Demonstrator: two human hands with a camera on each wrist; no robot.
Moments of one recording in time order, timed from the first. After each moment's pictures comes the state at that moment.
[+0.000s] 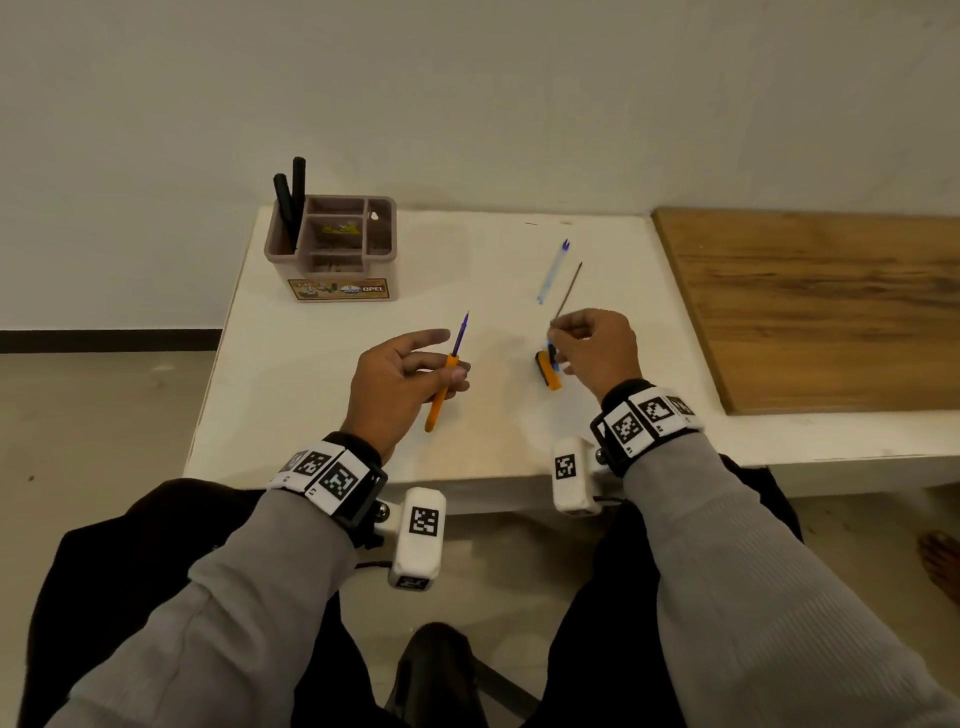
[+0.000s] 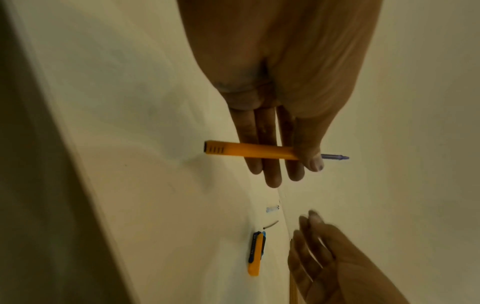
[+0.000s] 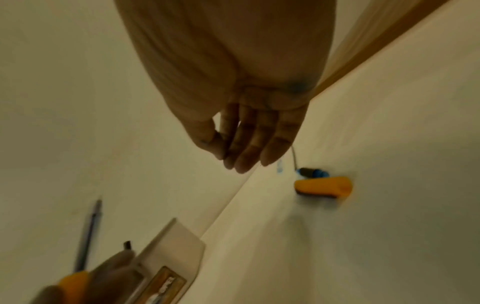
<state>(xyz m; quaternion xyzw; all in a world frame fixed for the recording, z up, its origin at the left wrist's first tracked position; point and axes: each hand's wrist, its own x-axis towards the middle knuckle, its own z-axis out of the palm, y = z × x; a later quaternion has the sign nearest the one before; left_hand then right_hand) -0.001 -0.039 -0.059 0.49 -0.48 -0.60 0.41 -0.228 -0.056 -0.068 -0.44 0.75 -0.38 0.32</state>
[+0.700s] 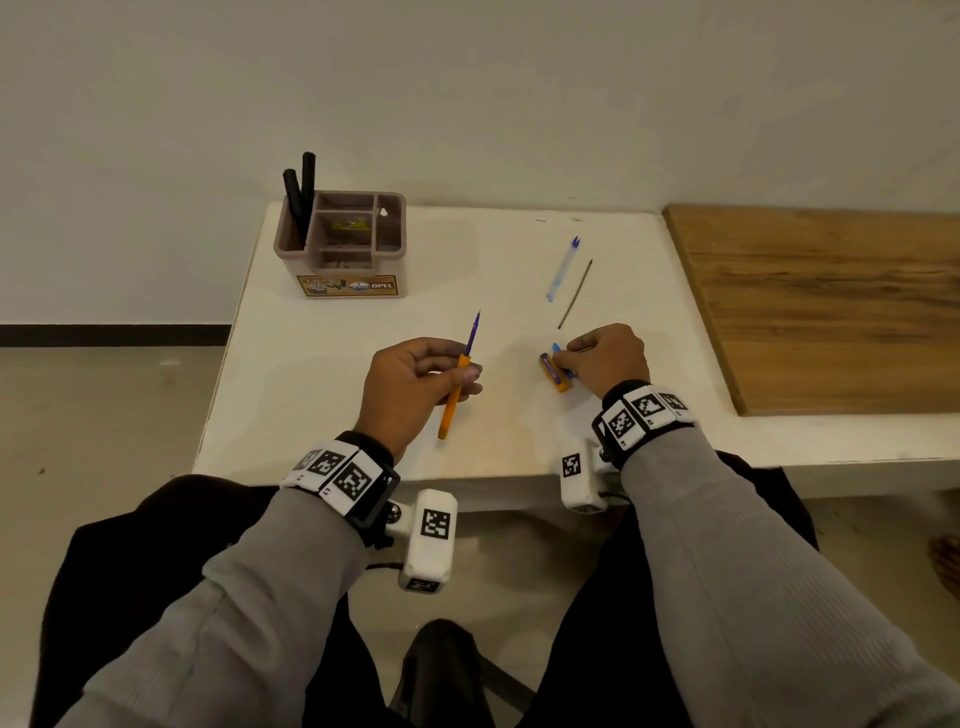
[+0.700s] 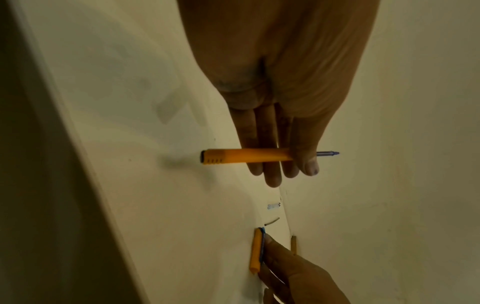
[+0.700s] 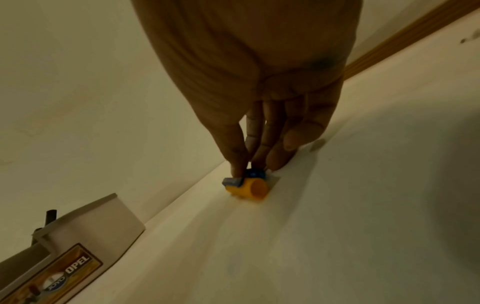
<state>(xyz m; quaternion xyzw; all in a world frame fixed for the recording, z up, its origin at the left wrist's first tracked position) -0.003 -0.036 -0.060 0.50 -0.48 -0.60 0.40 -0.237 -0.060 -0.087 -0.42 0.83 -0.23 0.29</state>
